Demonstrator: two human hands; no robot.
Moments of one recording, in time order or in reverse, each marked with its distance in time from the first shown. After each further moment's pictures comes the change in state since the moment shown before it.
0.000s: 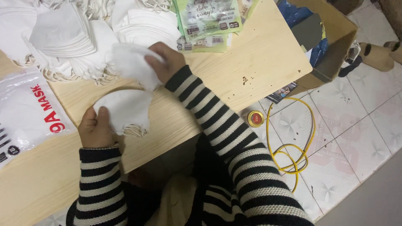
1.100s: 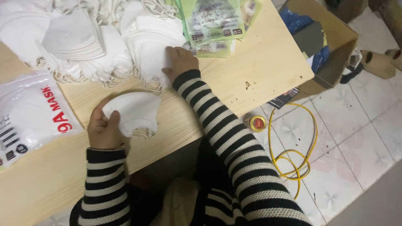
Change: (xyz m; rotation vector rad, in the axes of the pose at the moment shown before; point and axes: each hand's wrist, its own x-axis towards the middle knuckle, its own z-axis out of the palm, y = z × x) left_hand -0.013 0.018 0.006 -0.131 -0.128 0.066; right_hand 0.021 0.042 -0.005 -0.772 -0.191 -0.025
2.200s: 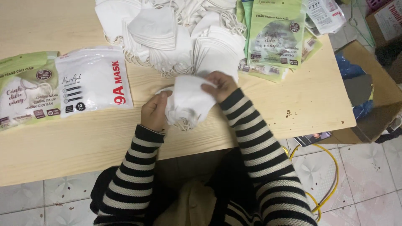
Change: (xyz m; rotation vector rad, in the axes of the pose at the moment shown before) left_hand 0.017 -0.029 -0.017 -0.050 0.125 -0.080; right_hand -0.063 -0.062 -0.066 1.228 -0.185 -0.146
